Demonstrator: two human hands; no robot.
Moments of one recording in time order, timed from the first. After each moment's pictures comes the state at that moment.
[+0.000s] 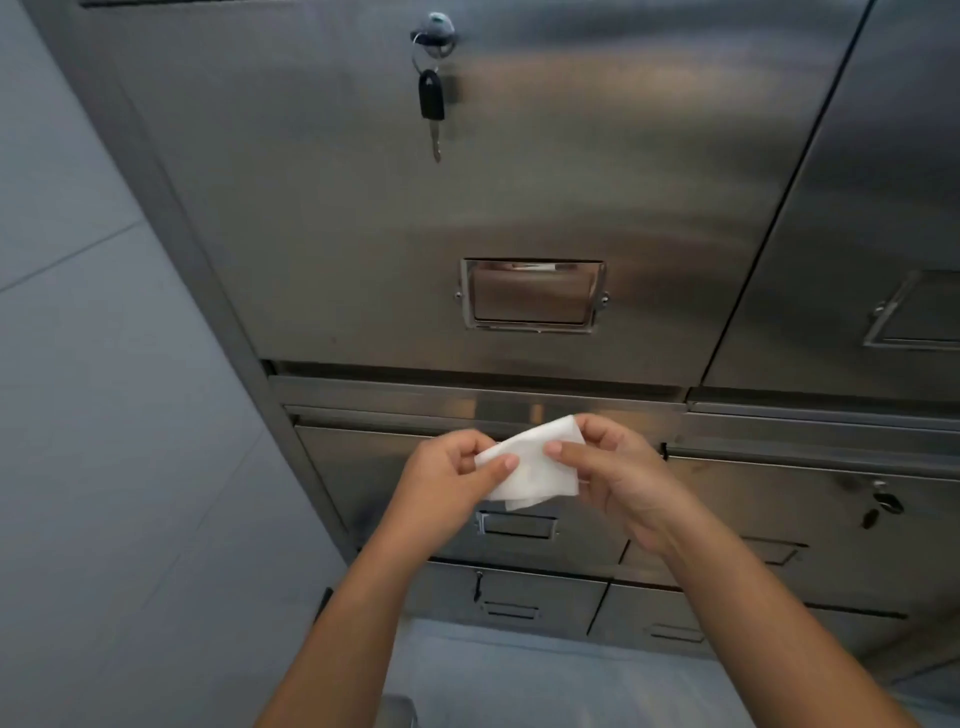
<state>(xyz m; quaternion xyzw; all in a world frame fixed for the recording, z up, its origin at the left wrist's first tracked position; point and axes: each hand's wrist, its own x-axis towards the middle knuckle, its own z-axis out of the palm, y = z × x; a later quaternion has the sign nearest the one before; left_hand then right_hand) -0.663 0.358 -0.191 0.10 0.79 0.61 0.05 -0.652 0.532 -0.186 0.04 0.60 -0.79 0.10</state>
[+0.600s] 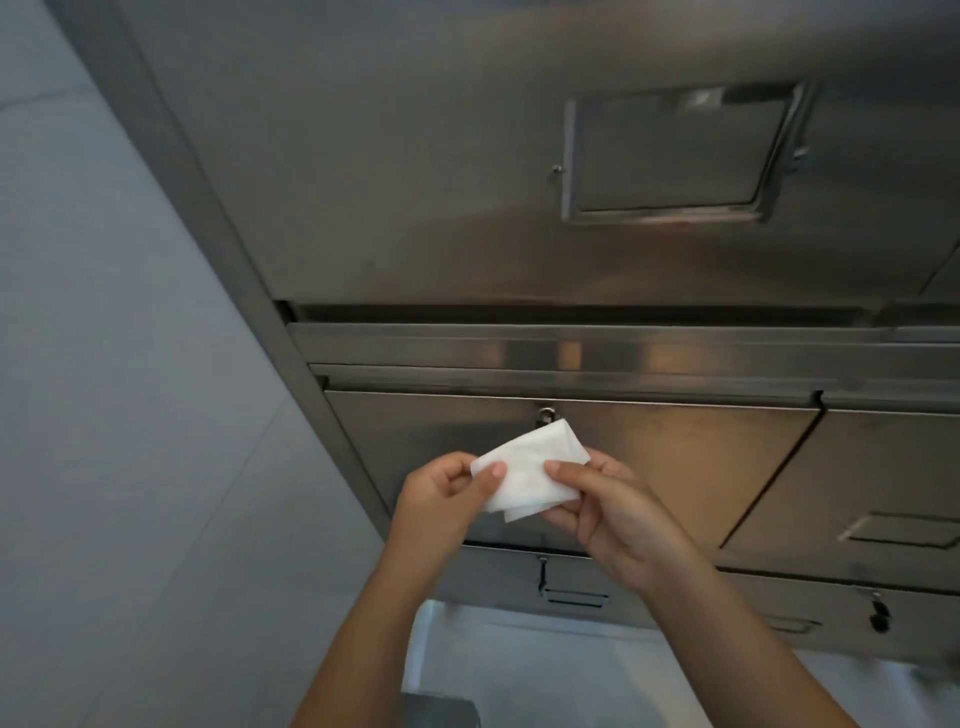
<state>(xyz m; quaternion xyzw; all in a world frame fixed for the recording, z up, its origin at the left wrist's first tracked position) -0.703 0.284 -0.312 0.00 0.74 0.67 0.04 -0.696 0.438 -0.314 0.13 0.42 -0.89 0.14</state>
